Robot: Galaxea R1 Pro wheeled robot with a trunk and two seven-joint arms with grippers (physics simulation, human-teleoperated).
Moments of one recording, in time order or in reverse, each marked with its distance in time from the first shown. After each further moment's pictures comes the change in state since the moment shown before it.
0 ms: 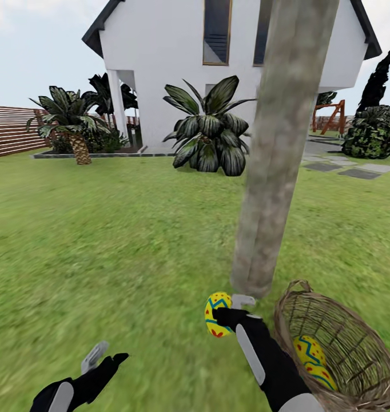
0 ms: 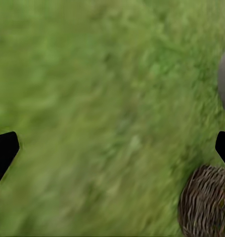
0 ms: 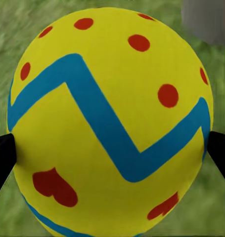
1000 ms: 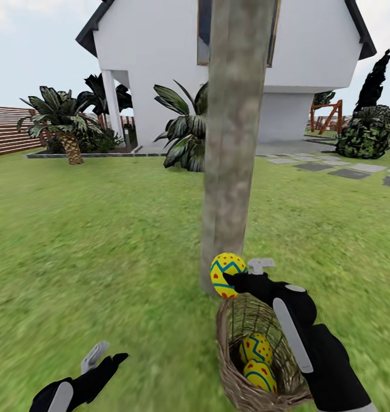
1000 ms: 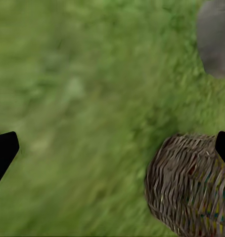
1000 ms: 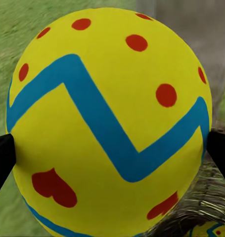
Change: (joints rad) left arm 0.000 0.004 -0.005 0.000 0.000 0.000 0.000; right arm 0.020 -0.167 -0.014 -0.573 -0.020 0.287 0.228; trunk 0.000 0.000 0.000
